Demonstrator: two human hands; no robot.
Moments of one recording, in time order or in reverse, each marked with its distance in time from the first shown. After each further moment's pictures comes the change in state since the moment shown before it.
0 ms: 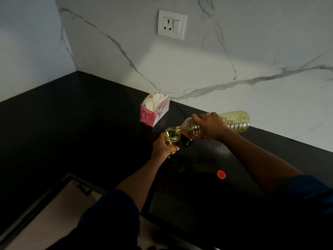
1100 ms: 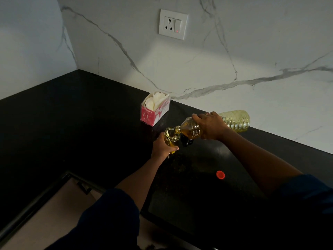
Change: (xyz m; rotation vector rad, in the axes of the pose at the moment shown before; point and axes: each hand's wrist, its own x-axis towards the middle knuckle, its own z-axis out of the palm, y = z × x) left_hand -0.003 0.003 0.000 0.013 0.007 -0.003; right_hand 0.001 0.002 0.000 -0.031 -0.011 -0.010
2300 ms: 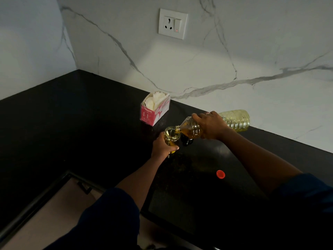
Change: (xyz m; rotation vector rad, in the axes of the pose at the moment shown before) left_hand 0.000 -0.001 0.000 -0.009 -0.004 -0.004; right_hand 0.001 -0.001 0.001 0.001 0.008 0.005
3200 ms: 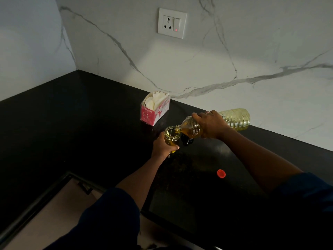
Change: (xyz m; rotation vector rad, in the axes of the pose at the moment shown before) left_hand -0.003 0.002 -0.001 -0.006 0.000 0.008; right_hand 0.003 0.001 0.005 -0.011 -0.008 -0.002
